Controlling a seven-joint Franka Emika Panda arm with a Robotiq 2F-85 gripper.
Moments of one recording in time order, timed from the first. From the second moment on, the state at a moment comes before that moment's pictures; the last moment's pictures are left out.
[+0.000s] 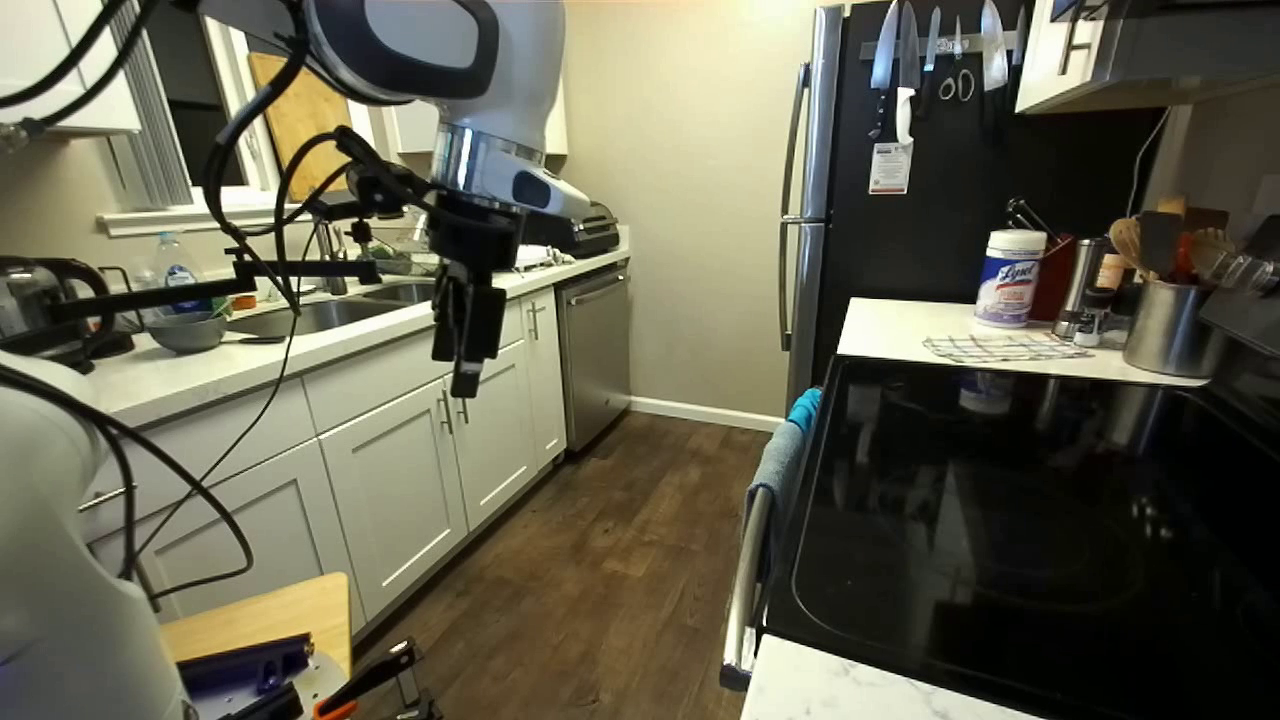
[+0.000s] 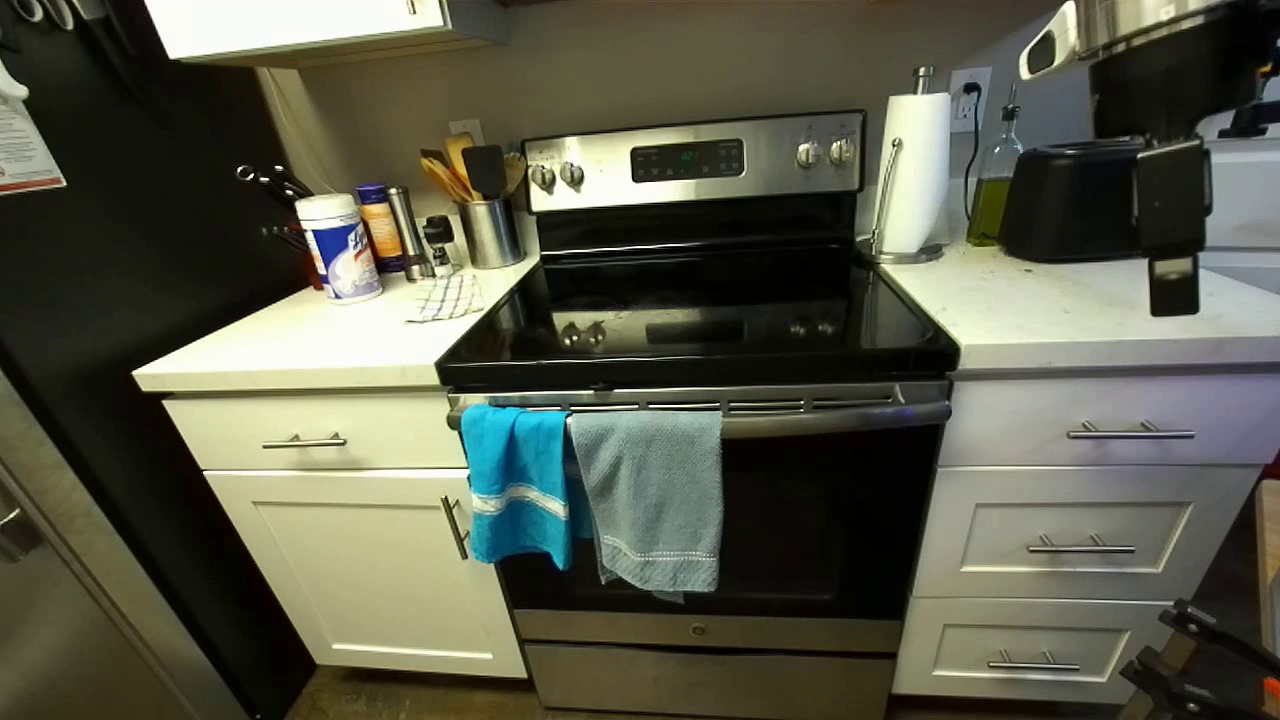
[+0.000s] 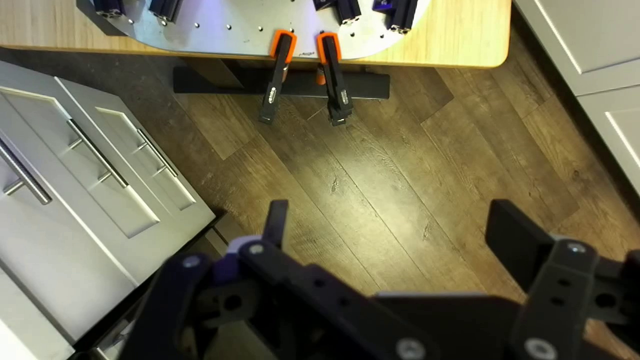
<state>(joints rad) 0.09 -0.60 0.07 -2.50 0.14 1.63 0.10</state>
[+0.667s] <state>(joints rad) 0.09 -0.32 0.14 -2.32 -0.03 1.87 0.06</state>
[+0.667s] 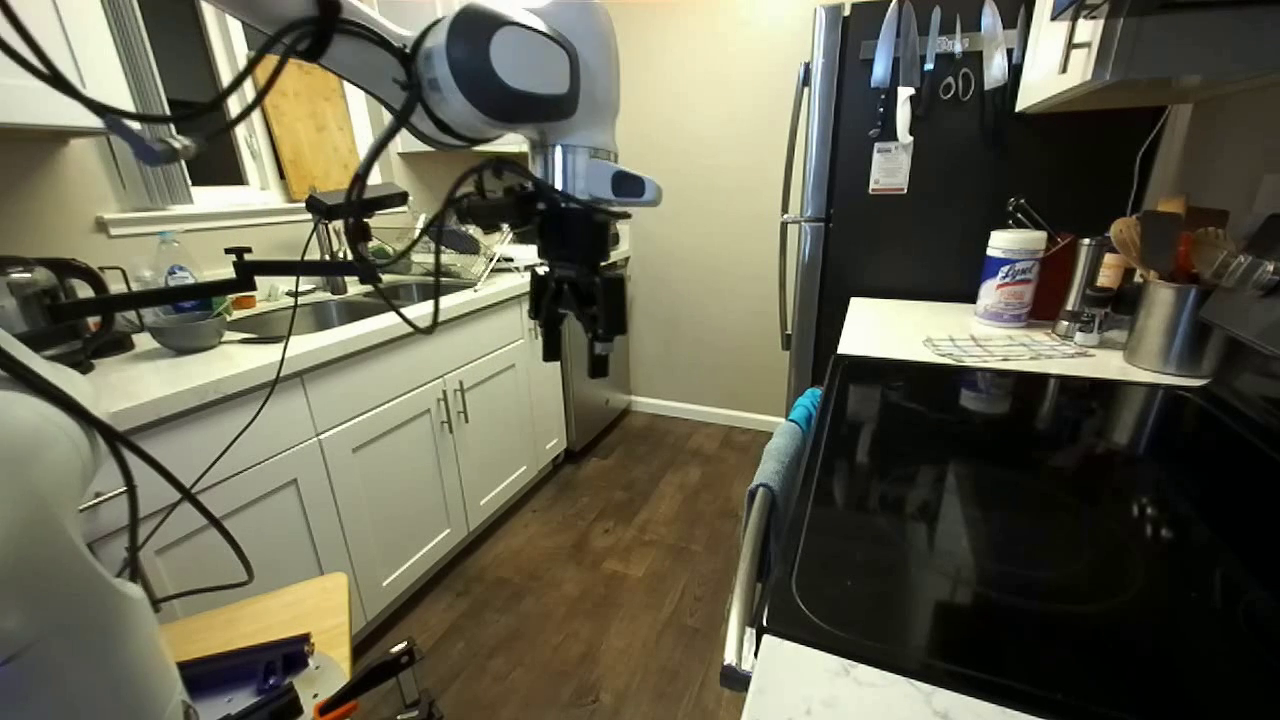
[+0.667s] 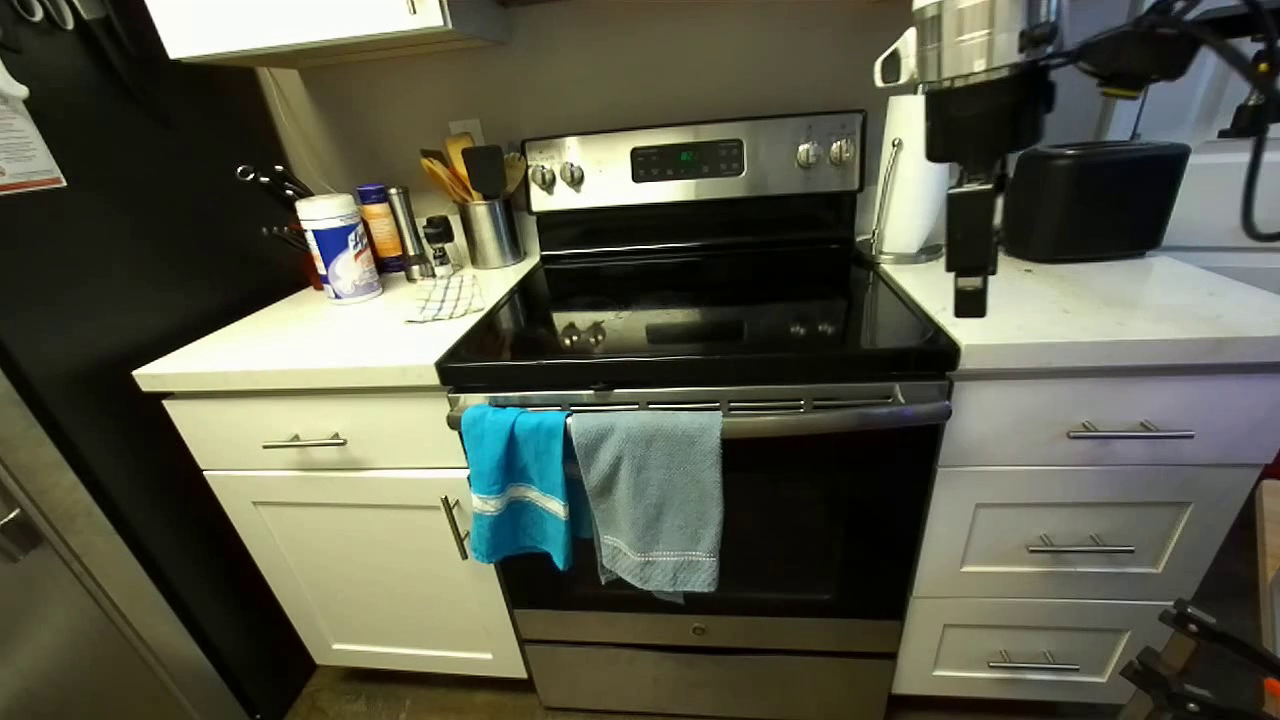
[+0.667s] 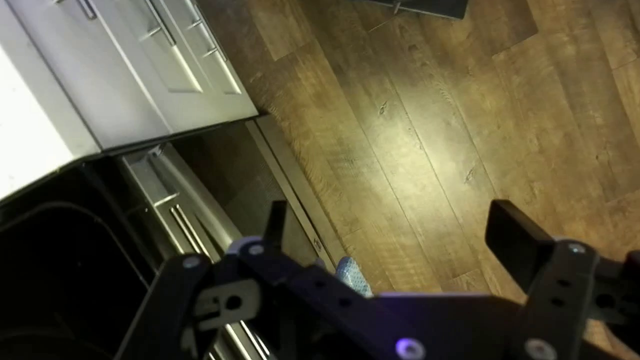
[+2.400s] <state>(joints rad) 0.14 0.21 0.14 -1.91 -0.36 2.13 -0.07</state>
